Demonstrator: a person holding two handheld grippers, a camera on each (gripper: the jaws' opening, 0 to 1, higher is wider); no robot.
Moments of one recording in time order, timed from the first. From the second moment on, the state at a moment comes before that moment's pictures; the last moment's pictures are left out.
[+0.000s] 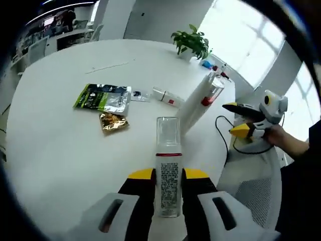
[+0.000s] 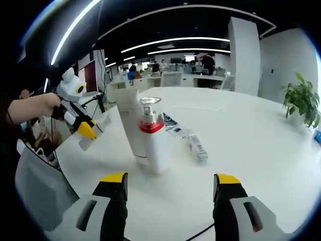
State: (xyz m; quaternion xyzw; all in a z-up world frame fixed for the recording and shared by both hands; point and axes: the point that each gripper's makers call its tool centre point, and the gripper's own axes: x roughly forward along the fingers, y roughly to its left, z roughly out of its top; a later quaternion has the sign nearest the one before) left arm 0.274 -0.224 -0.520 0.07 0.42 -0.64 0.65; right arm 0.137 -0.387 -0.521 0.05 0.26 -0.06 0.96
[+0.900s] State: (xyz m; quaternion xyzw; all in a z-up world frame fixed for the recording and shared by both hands) left arm 0.221 -0.231 -0.458 -0.07 0.27 -0.74 0.62; right arm 0.140 -0.362 -0.496 0.08 0.23 -0.03 0.97
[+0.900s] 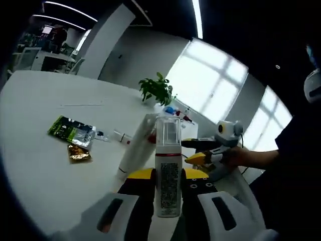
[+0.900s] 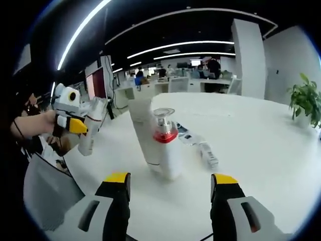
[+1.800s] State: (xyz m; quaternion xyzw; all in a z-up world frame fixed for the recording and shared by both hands) left arm 0.166 -0.243 -0.430 -0.06 0.18 -0.82 0.54; right arm 0.175 -0.252 -0.396 0.16 0.12 0.20 0.96
